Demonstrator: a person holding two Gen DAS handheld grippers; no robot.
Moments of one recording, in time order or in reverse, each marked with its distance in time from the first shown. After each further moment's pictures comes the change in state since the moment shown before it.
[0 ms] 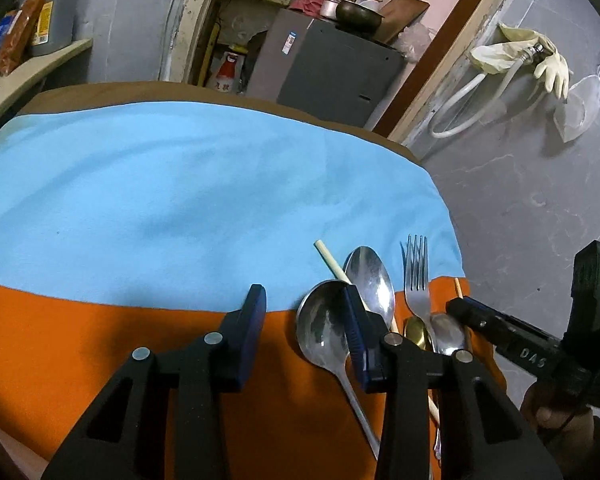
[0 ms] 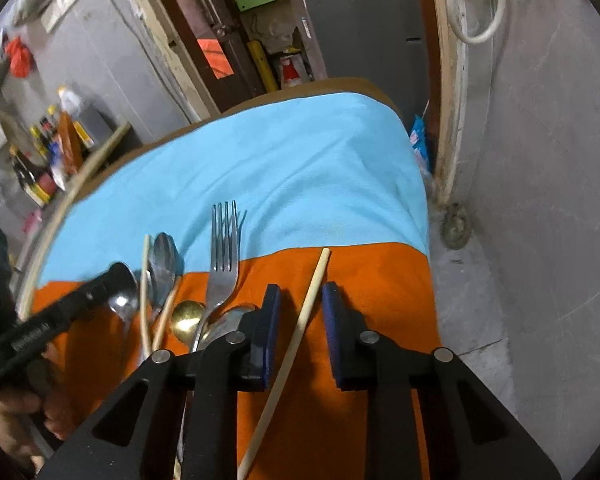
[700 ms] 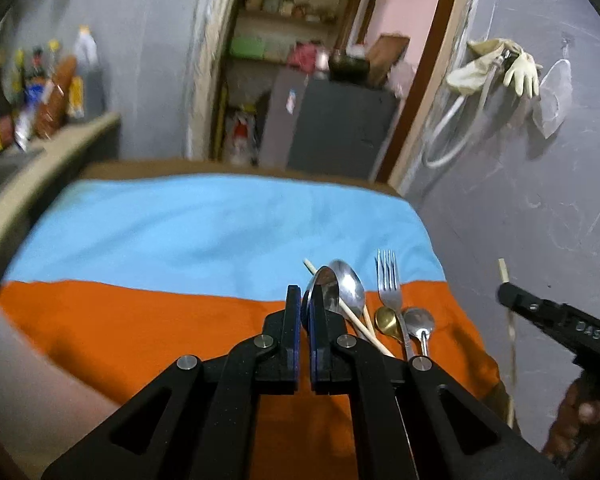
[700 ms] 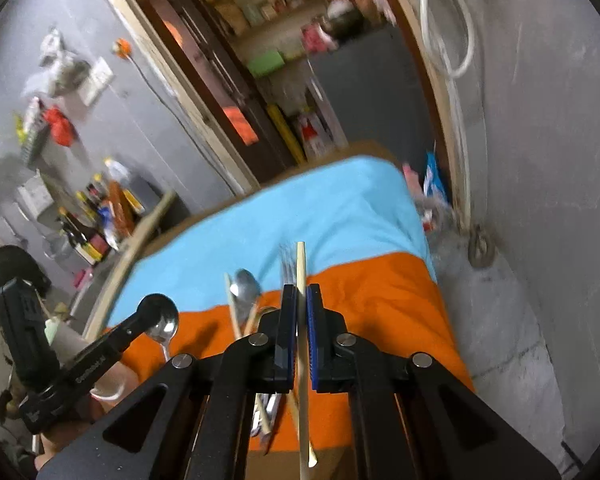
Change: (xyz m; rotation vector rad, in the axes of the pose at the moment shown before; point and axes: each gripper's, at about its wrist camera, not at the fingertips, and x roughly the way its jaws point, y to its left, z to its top) left arm -0.076 -0.050 -0.034 0.119 -0.231 0.146; right arm -0.094 -0.003 -0.034 0.138 -0.261 0.177
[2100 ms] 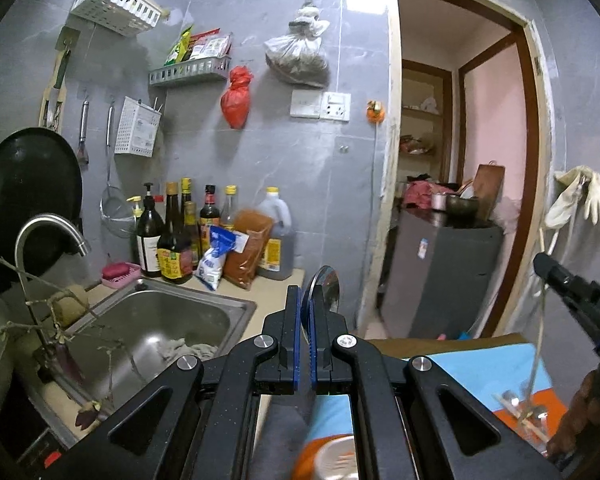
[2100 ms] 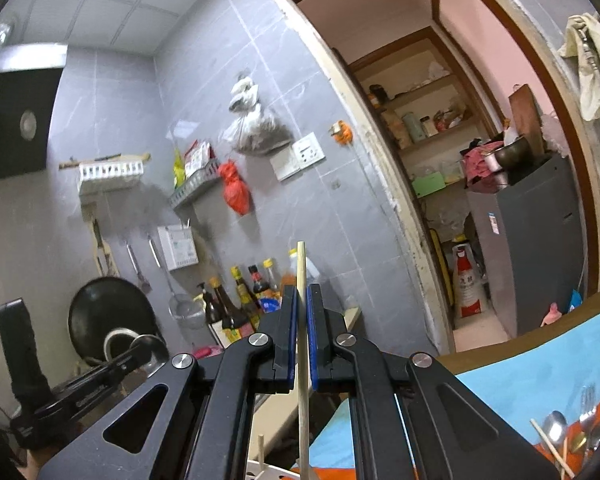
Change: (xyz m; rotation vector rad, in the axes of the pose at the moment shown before) left arm -0.208 0.205 0.063 -0.023 -0.445 0.365; right arm 0.021 0.285 0.017 -0.227 -0.428 0.436
